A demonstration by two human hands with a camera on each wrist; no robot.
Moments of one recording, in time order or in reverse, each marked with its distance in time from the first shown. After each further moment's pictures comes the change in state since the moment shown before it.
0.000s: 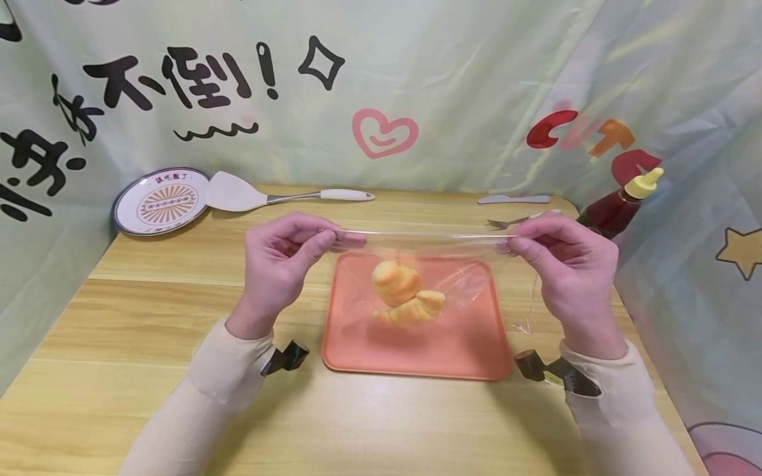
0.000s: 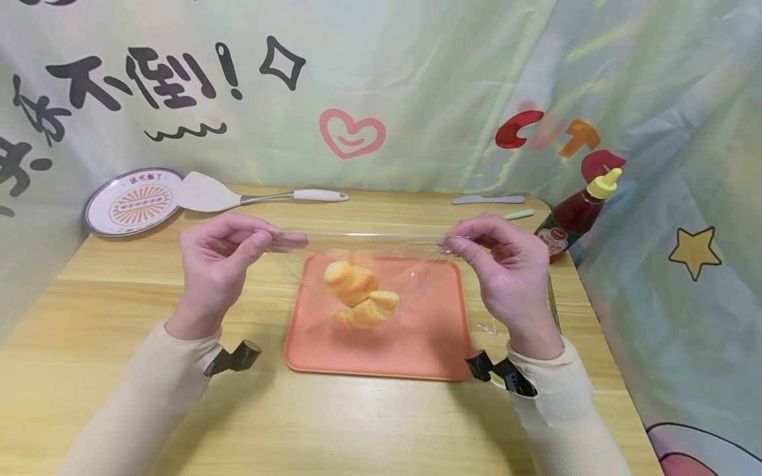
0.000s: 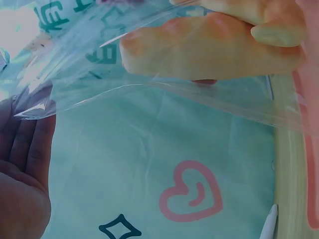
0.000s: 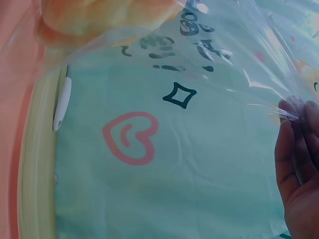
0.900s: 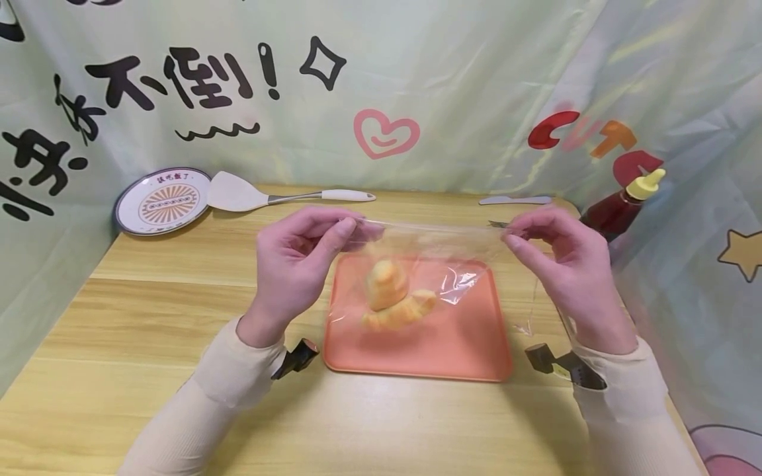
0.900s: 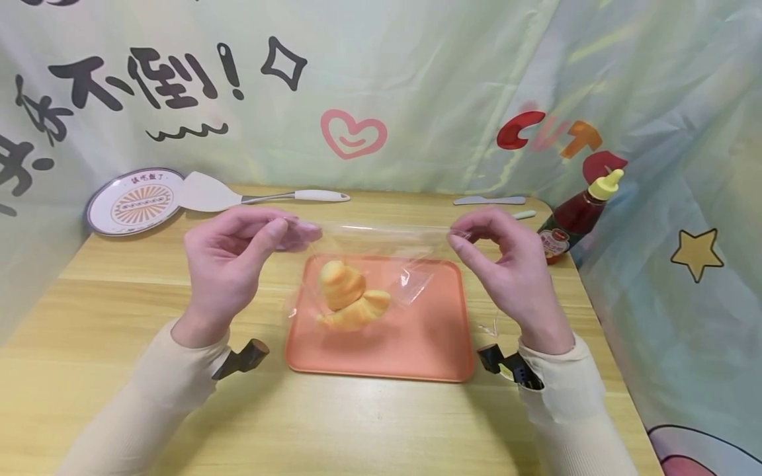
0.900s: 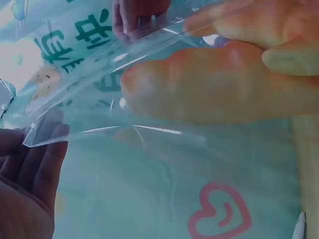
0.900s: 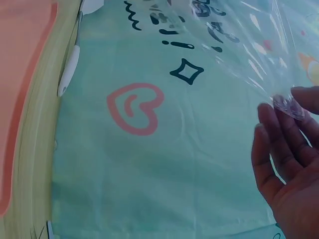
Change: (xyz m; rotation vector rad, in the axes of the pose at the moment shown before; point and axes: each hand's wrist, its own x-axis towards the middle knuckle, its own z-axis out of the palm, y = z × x) left_hand 0.010 0.014 0.027 0.117 0.031 0.042; right_hand 0.007 -0.002 -0.012 -0.336 -0.121 0.153
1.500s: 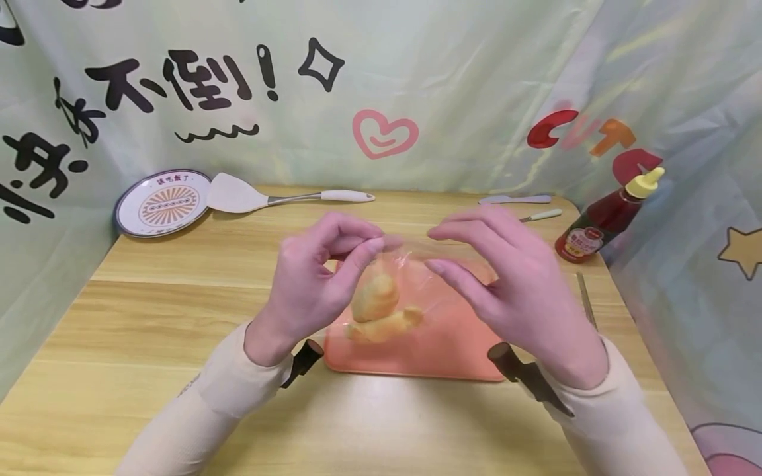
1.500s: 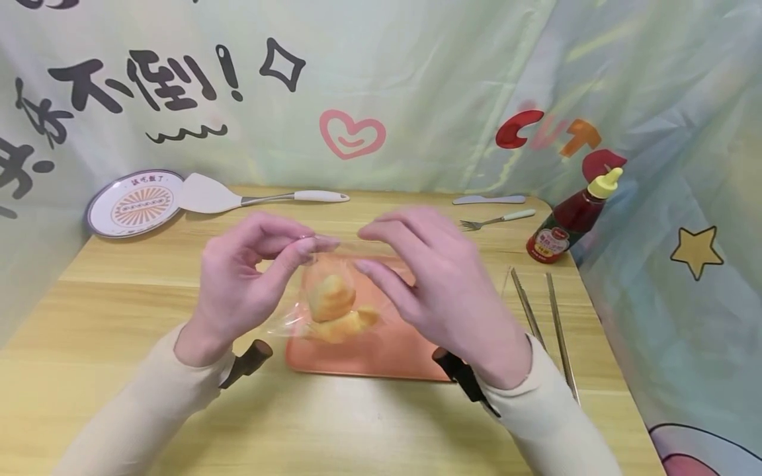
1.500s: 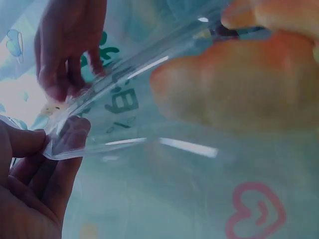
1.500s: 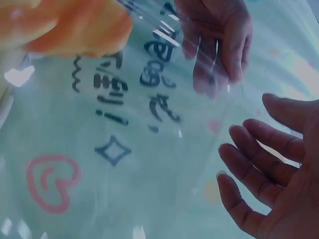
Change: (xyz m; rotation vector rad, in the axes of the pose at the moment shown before) left_hand 0.002 0.016 0.015 0.323 -0.163 0.137; right_hand 0.012 -0.066 0.060 -0.524 -0.196 -0.509
